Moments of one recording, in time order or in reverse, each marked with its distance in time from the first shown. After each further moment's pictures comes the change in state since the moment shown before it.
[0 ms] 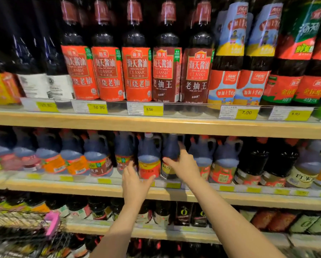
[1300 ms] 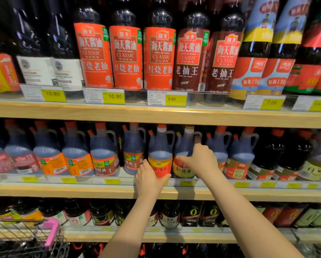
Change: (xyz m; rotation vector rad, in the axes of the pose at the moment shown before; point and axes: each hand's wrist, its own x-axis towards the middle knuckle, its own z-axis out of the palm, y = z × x) left_hand 0.028 -0.023 0.014 0.108 -0.159 0.076; right_hand 0.003 -0.016 0.015 -0.402 0.141 0.087
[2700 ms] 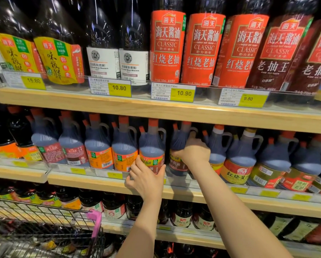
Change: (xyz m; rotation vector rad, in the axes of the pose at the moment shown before) left_hand 0.037 -0.110 -0.065 0.162 0.435 -0.249; right_hand 0.014 -0.165 0.082 -0.023 -0.002 0.001
